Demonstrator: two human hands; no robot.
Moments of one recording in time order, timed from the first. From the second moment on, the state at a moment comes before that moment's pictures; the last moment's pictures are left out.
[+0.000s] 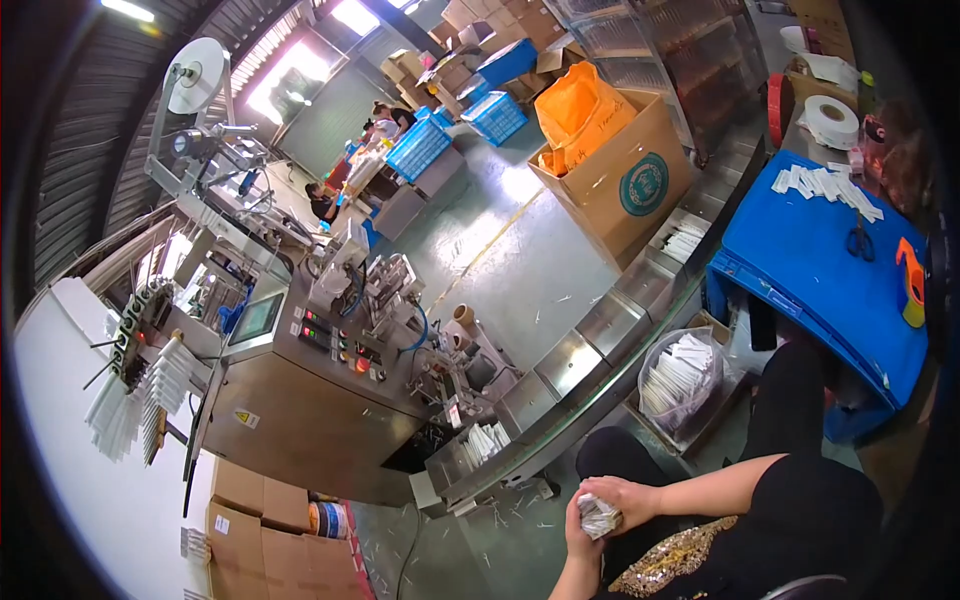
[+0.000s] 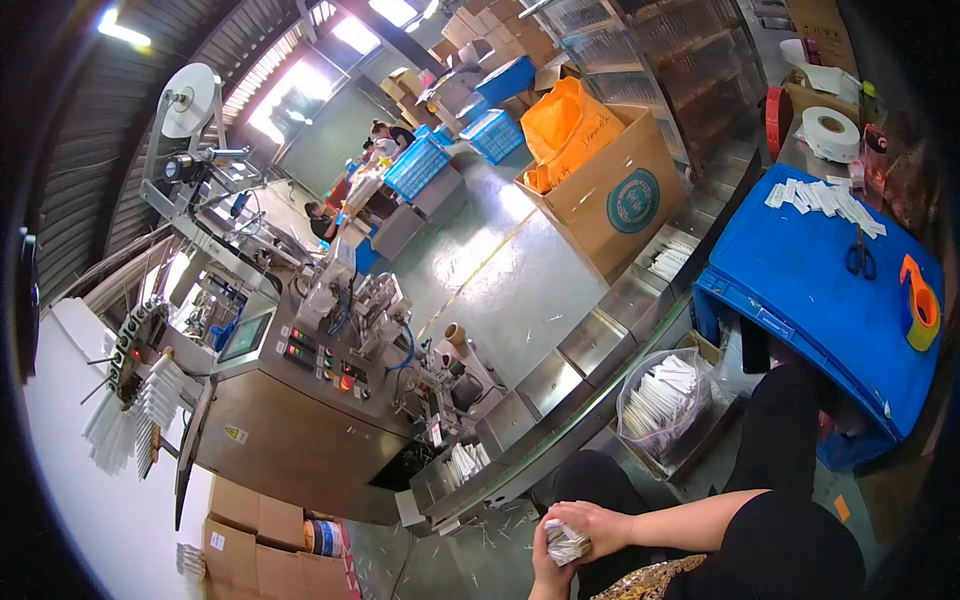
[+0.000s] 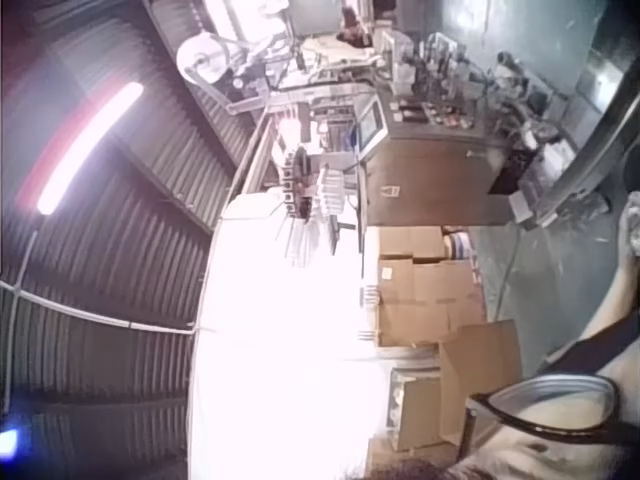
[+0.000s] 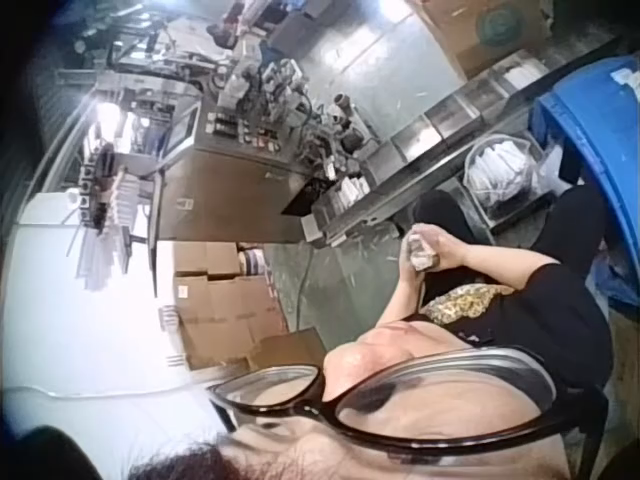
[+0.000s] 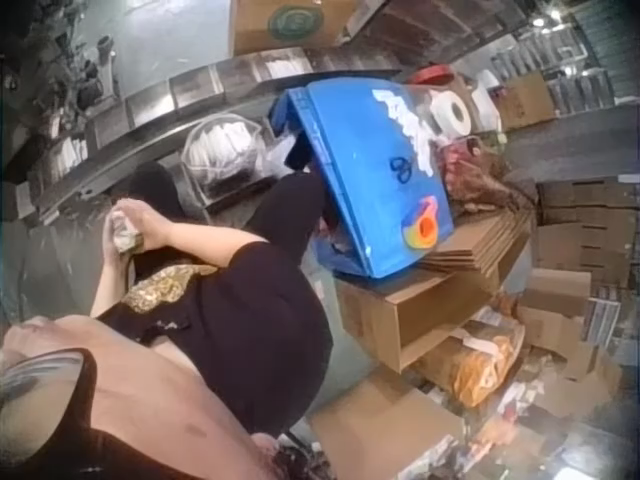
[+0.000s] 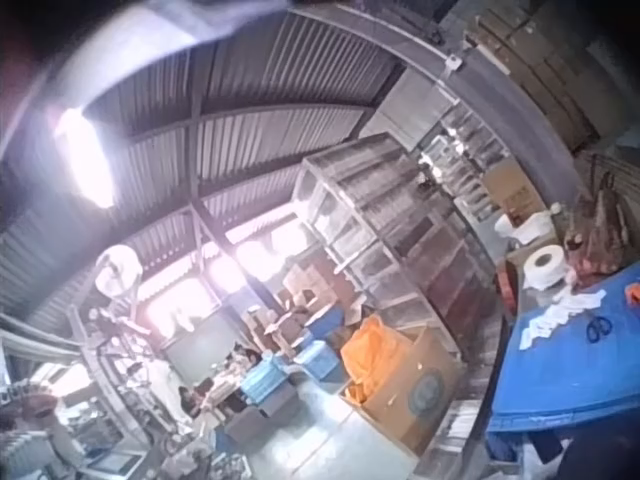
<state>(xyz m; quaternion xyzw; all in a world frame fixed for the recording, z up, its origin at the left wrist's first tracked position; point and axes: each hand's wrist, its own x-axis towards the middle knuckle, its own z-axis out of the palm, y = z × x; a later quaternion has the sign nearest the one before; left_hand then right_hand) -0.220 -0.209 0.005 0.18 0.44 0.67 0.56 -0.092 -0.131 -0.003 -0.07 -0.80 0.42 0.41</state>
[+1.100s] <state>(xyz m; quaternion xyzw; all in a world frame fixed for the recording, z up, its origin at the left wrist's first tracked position) -0.137 -0.009 -0.098 0.60 0.69 0.20 0.35 0.051 0.084 -0.056 -0.65 -0.67 0.36 0.02</state>
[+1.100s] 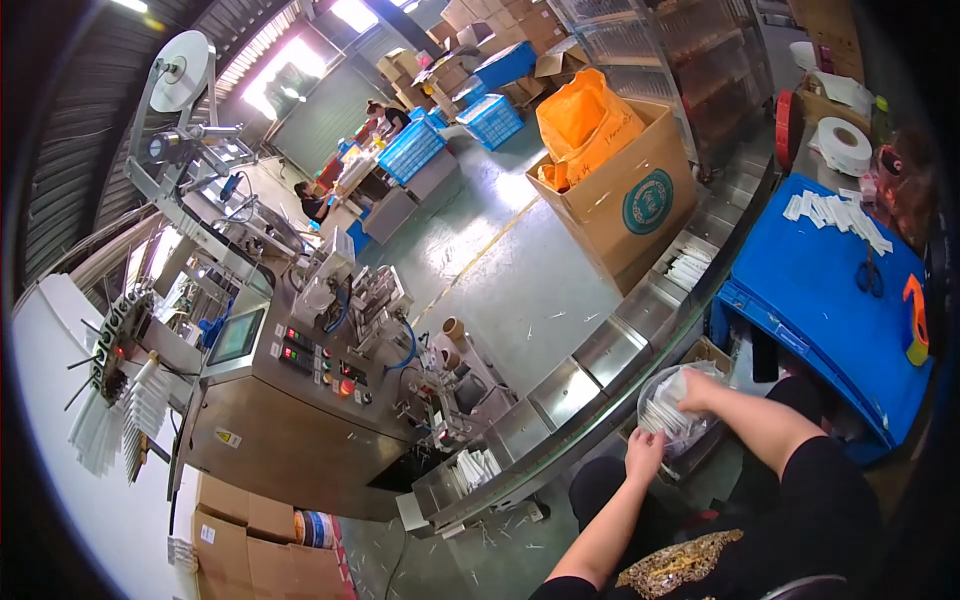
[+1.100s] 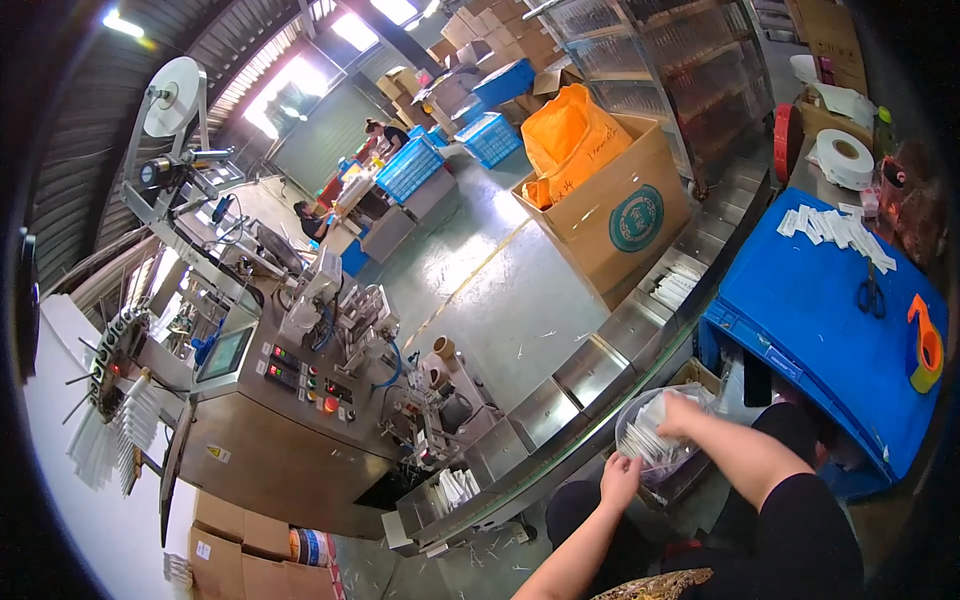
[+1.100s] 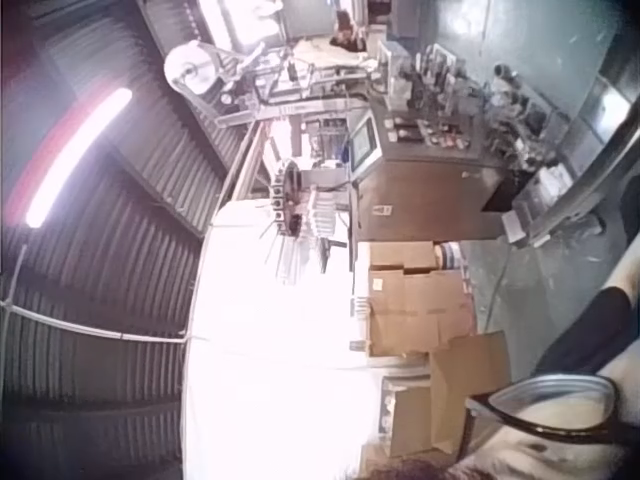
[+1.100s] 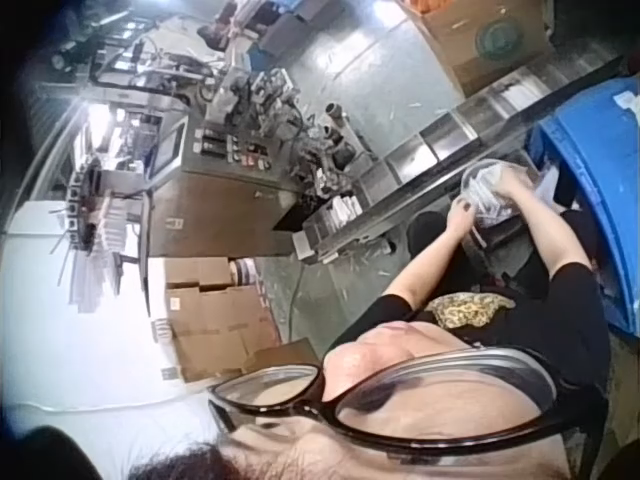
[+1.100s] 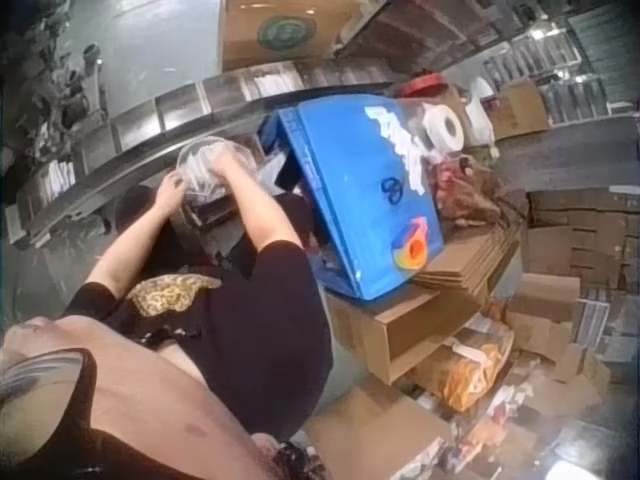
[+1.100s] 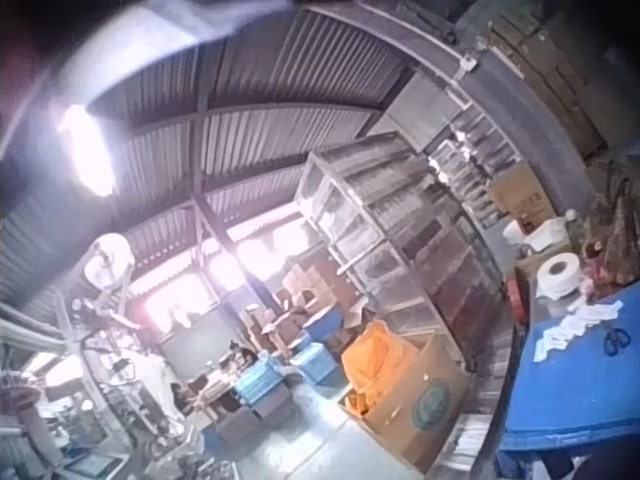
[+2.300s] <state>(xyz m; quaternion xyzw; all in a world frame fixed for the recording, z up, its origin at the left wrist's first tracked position) -0.123 -0.019 -0.091 0.62 0.59 0.31 0.40 0.025 0.072 -0.037 -0.66 -0.67 0.32 -0.08</state>
